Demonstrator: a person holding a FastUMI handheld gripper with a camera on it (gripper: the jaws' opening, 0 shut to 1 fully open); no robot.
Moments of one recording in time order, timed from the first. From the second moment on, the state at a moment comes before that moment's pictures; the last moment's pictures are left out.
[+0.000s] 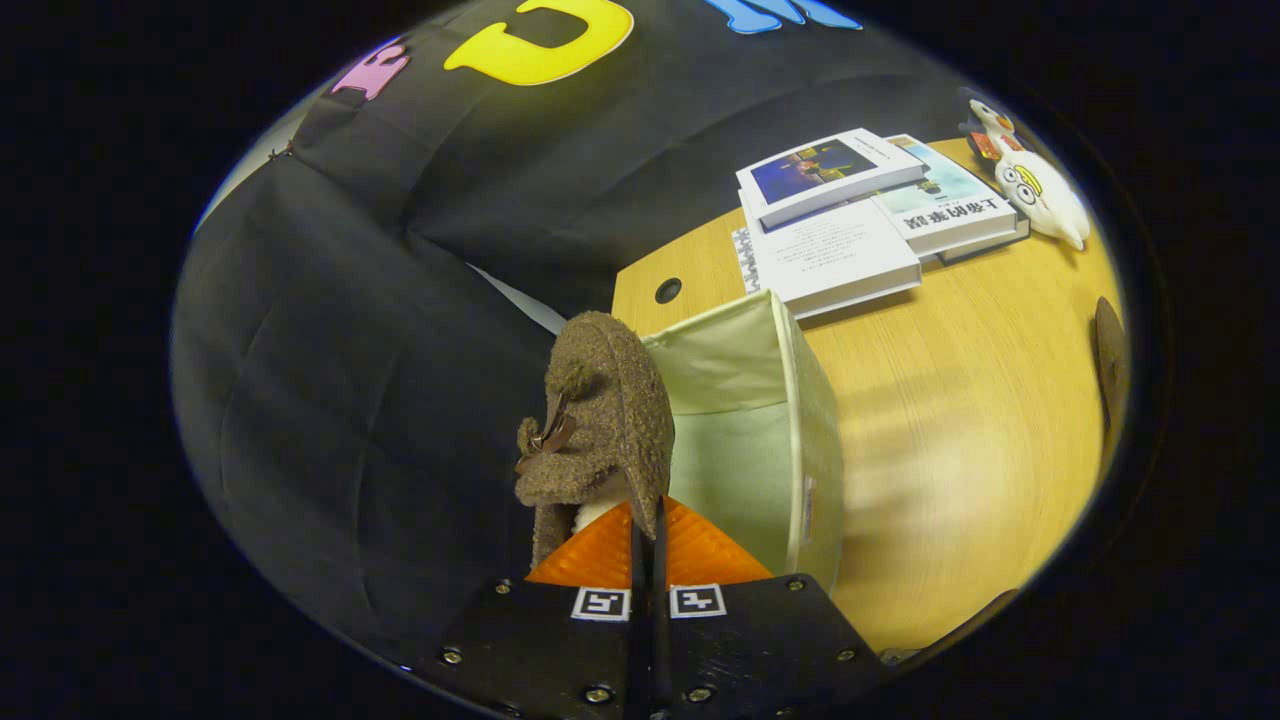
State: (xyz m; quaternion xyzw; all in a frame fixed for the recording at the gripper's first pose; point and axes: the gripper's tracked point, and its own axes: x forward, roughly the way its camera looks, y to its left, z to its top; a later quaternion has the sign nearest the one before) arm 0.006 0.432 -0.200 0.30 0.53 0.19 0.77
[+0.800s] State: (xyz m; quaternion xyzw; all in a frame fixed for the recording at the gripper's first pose) arm -0.030 0.493 -0.204 0.36 0.54 0.26 0.72
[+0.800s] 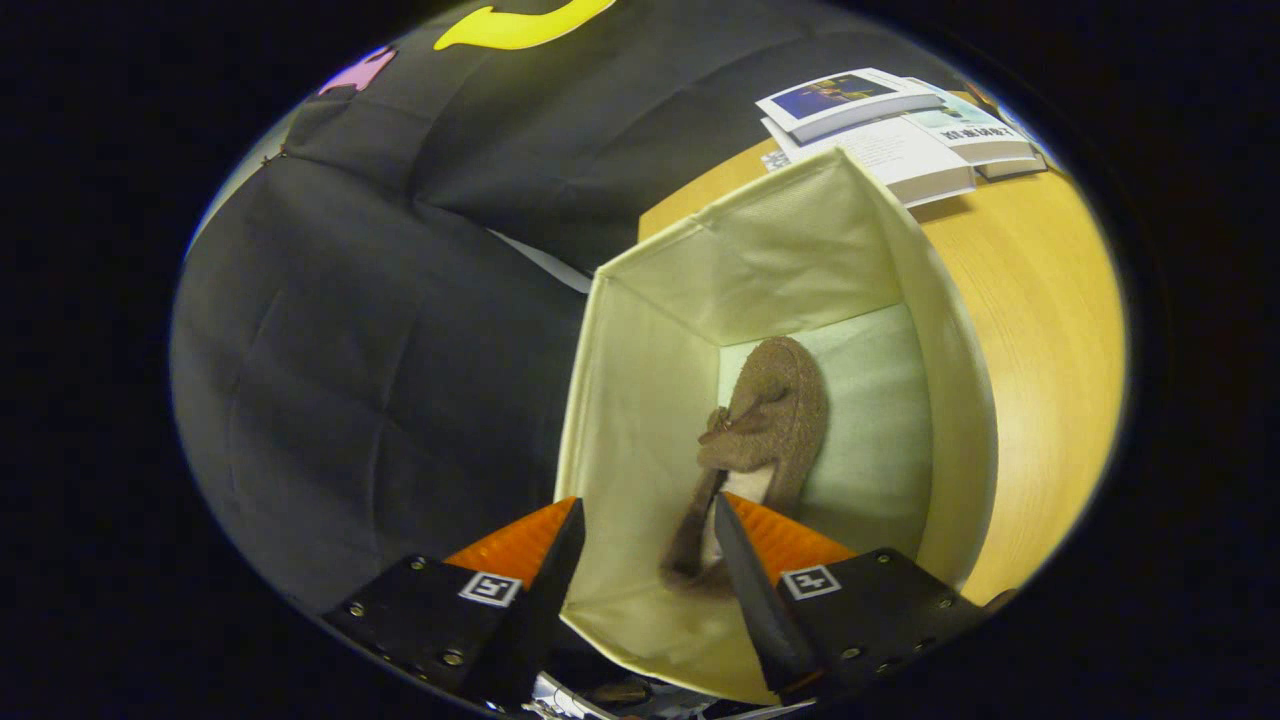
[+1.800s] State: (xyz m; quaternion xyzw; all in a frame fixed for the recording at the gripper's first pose) arm 0.004 0.161 -0.194 0.20 0.43 0.16 0.86
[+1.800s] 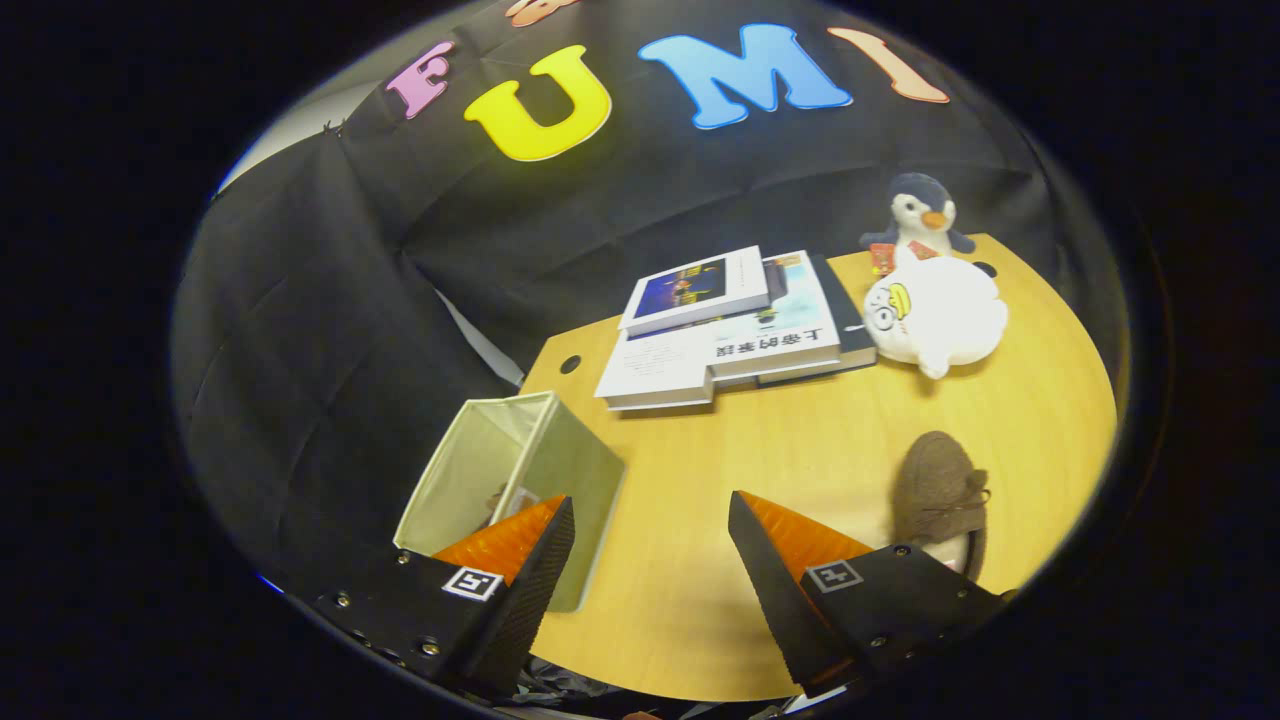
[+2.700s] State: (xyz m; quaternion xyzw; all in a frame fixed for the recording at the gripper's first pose) arm -0.042 -0.033 -0.303 0.08 0.50 -0.01 0.86
